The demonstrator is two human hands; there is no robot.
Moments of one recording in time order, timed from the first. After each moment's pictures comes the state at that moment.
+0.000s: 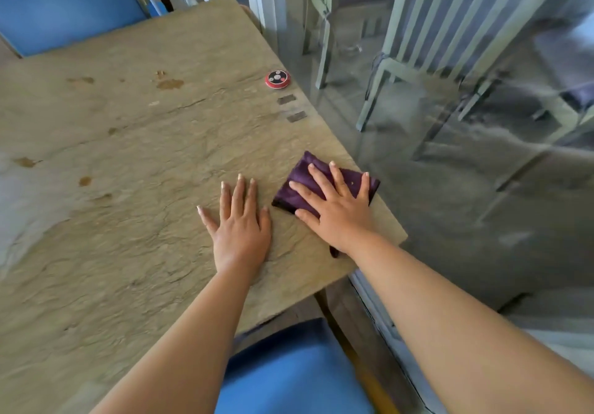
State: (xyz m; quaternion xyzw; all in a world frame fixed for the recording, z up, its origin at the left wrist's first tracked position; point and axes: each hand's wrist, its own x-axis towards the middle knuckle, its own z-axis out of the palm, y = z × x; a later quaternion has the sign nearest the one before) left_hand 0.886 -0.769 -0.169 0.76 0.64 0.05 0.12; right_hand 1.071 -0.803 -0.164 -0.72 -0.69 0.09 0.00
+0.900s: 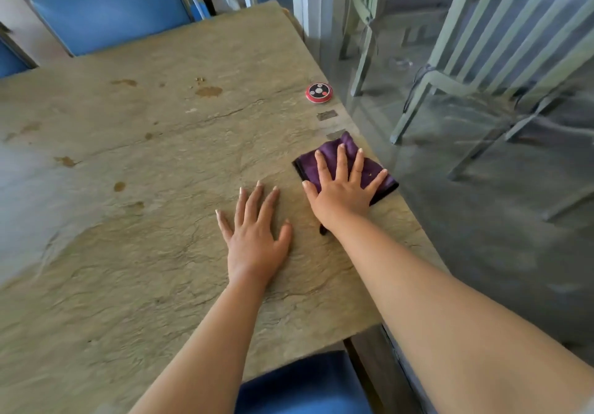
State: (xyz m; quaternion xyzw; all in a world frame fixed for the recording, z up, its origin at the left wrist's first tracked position) left_hand 0.865 -0.734 -0.163 0.74 0.64 0.13 0.16; right_hand 1.027 -0.693 -0.162 -0.81 -0.58 0.11 -0.02
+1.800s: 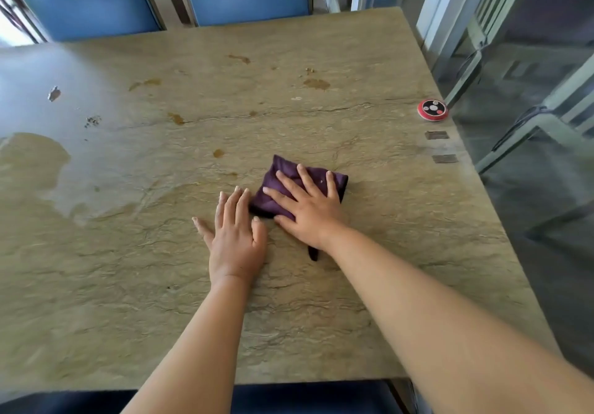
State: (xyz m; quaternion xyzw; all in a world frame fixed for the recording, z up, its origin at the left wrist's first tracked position) left_hand 0.725 -0.741 -0.173 0.59 0.78 0.18 0.12; right_hand 0.873 -0.674 -0.164 -0.49 -0.86 0.12 -0.01
